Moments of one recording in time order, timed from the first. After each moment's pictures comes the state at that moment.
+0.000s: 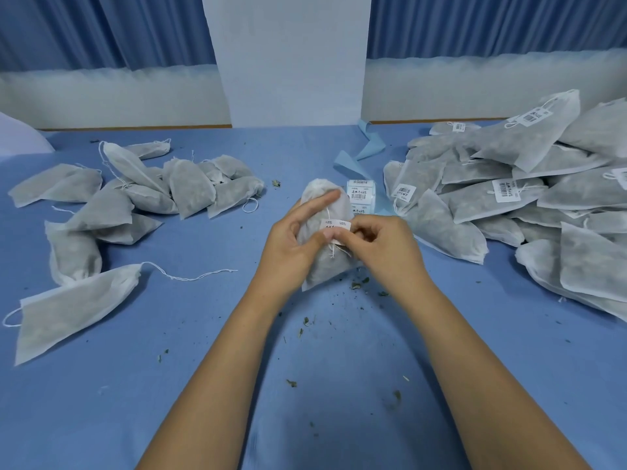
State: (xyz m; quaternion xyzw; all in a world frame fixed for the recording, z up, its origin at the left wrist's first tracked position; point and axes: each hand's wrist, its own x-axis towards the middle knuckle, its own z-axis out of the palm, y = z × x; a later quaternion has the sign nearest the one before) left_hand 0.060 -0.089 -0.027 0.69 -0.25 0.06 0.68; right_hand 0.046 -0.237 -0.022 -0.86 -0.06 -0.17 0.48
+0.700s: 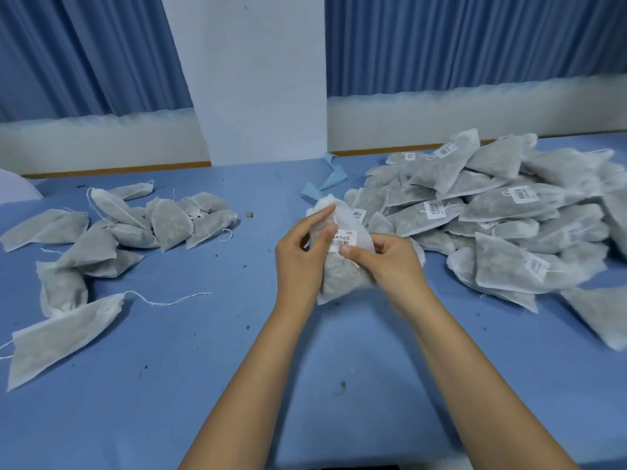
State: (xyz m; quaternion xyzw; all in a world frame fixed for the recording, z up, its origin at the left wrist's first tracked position) left_hand 0.029 -0.170 -0.003 0.66 -0.17 0.17 0.72; right_hand -0.003 -0.294 0.000 -0.68 -0.01 -0.13 0.72
